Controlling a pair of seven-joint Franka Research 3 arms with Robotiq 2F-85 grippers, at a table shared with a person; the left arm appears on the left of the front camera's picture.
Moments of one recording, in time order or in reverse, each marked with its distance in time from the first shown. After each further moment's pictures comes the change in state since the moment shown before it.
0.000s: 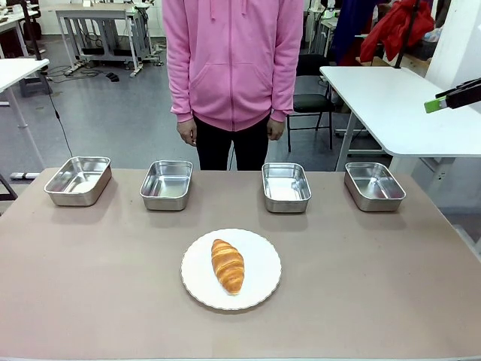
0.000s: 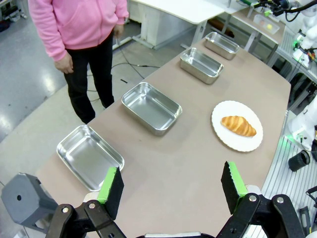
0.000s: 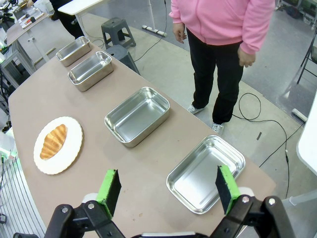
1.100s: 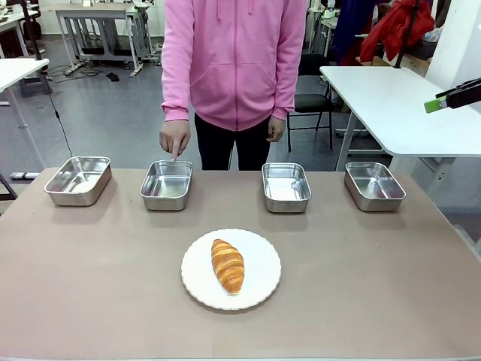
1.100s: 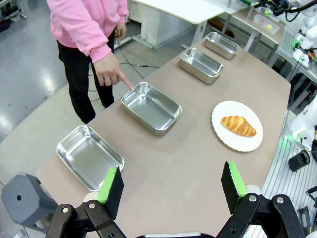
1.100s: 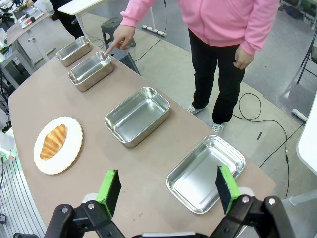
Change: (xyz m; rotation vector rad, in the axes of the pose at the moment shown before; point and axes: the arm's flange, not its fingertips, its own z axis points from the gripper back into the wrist) left arm 0.000 0.000 0.000 0.000 0.000 0.000; right arm 0.000 0.000 0.000 0.000 0.000 0.000
